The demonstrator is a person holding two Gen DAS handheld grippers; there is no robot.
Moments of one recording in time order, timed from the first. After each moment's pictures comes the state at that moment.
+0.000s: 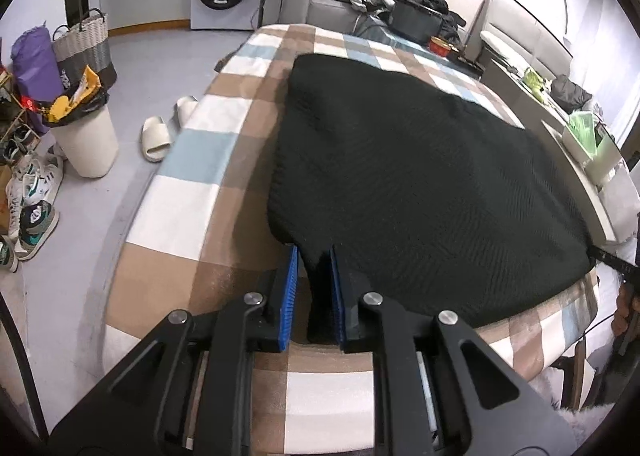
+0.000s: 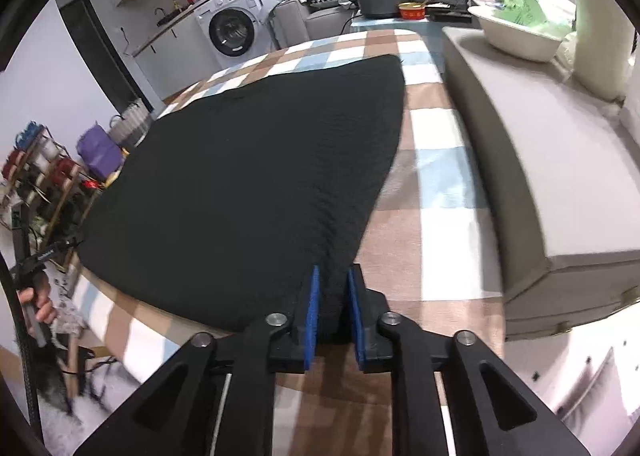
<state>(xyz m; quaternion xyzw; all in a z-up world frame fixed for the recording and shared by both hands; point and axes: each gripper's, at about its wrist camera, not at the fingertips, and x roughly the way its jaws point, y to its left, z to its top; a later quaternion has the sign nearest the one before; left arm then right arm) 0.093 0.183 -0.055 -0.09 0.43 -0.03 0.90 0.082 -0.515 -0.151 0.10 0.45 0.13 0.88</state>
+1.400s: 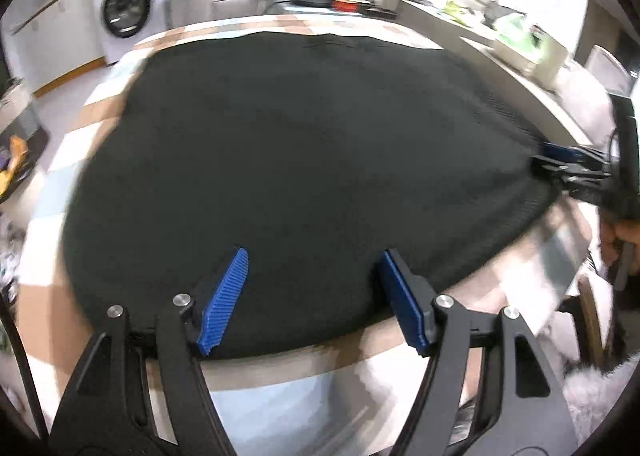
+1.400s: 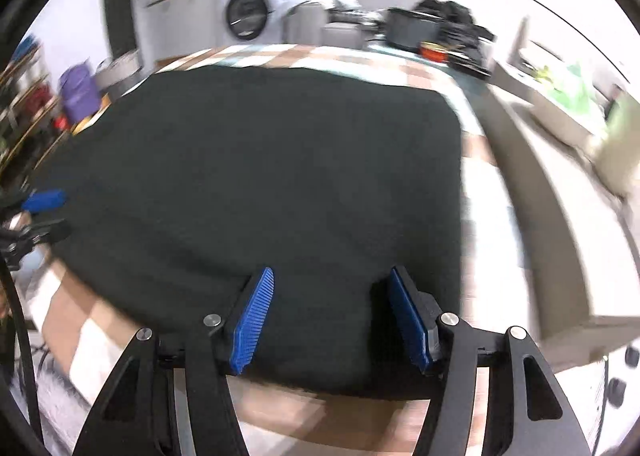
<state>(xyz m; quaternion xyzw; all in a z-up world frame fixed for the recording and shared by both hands) 0.075 0.038 -0.066 0.02 0.45 -0.14 0.88 0.083 -0.447 -0.160 -0.07 0.41 0.06 0.91</state>
